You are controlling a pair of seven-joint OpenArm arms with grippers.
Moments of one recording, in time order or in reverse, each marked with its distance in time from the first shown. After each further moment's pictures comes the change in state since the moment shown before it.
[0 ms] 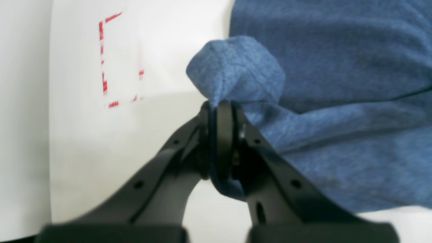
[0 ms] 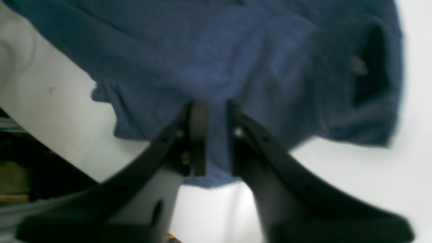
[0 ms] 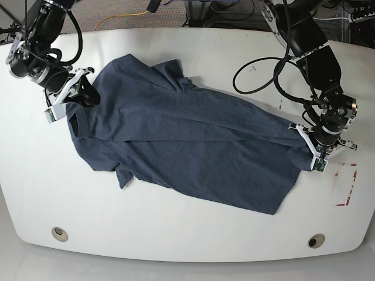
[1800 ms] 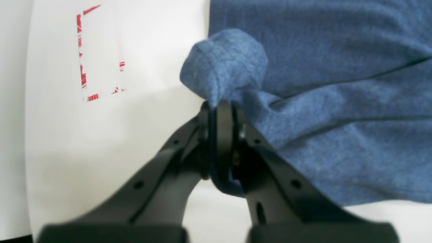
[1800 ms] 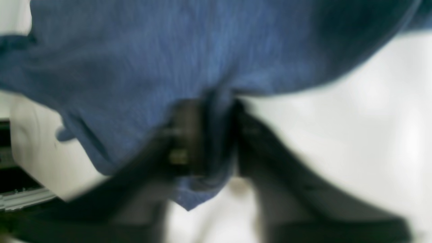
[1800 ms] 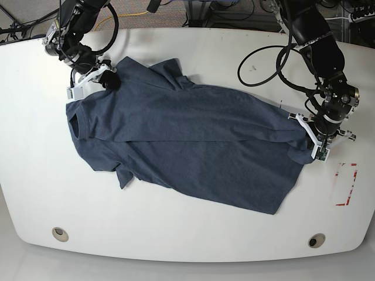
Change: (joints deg) left arm 5.4 -2.2 0.0 1.6 -8.4 0.0 0.0; right arm 1.7 -15.0 6.0 -17.1 -15.7 -0.3 9.8
